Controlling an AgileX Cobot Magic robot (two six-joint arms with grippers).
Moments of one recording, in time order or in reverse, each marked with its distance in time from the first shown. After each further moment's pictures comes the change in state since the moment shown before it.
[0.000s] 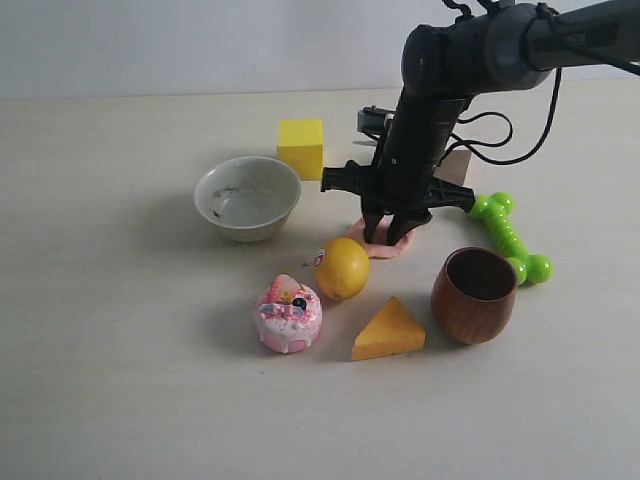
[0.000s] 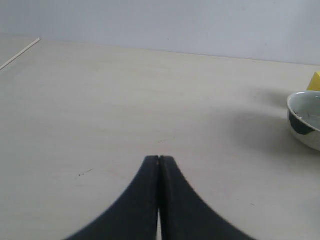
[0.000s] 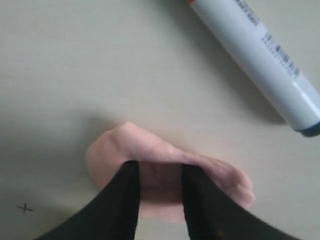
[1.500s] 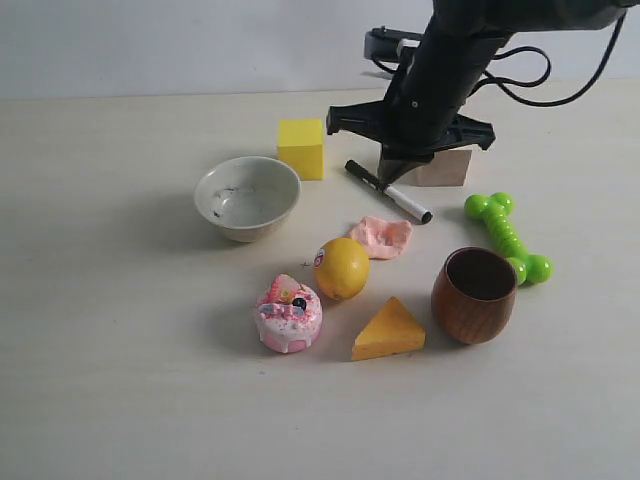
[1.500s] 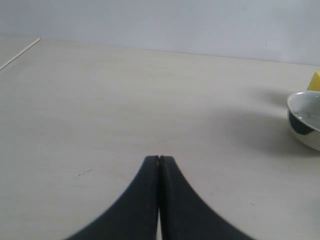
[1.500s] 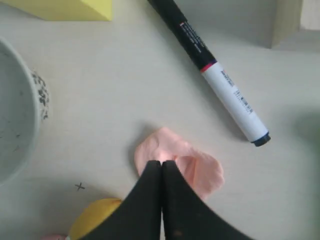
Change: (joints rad) left arm 0.000 0.000 0.000 0.000 0.000 0.000; right arm 0.008 -0.243 0.105 -0.061 -0.133 -0.062
